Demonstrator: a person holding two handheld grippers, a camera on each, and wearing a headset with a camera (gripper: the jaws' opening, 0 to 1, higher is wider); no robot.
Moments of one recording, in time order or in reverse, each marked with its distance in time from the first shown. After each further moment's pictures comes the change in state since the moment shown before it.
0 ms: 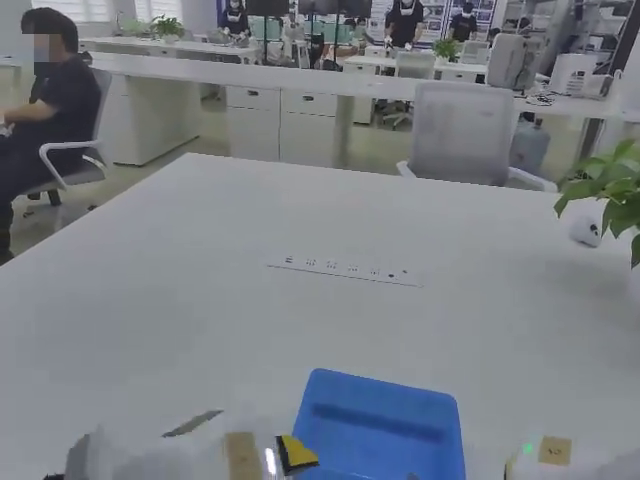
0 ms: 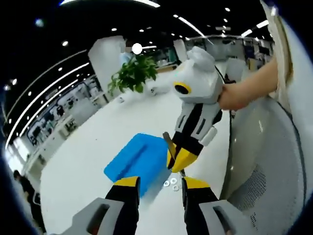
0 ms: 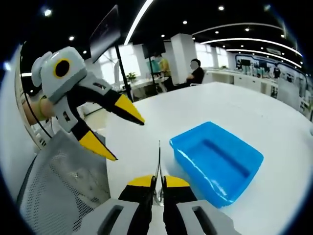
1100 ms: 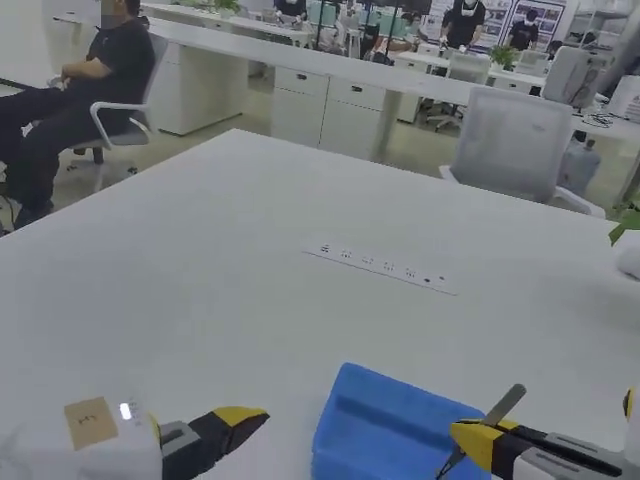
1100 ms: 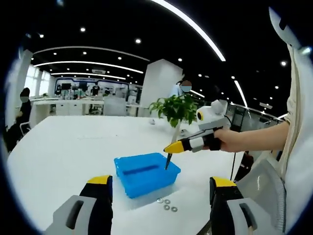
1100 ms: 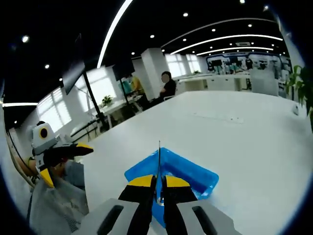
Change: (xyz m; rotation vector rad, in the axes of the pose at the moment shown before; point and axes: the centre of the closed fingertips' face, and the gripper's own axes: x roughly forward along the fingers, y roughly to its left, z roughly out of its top) left arm -0.034 0.025 -0.001 -0.424 -0.337 0.147; right arm -0.018 -0.096 0.043 0.196 -0.140 -0.165
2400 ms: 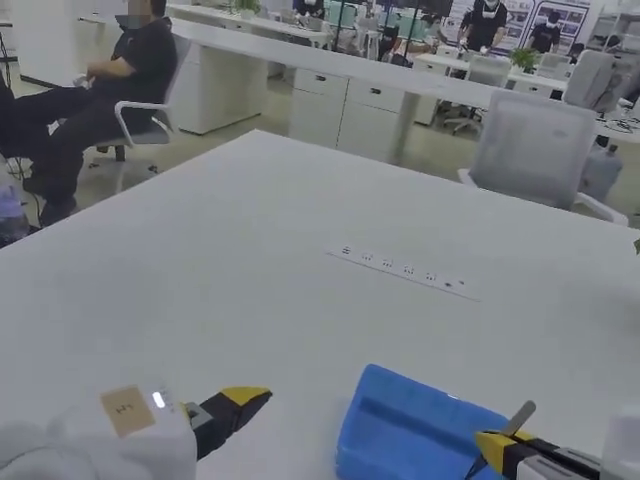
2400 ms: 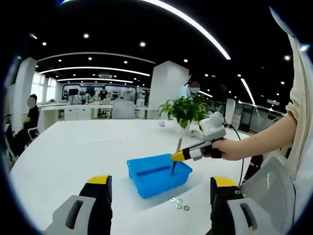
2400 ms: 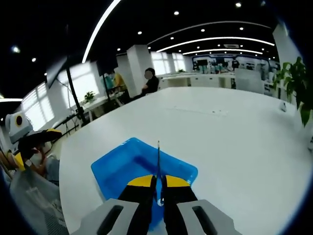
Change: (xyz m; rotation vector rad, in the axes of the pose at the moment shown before) left arm -0.007 0.019 0.001 0.036 -0.012 0.081; right arm 0.018 -0.044 -0.026 -0.011 0.015 -0.153
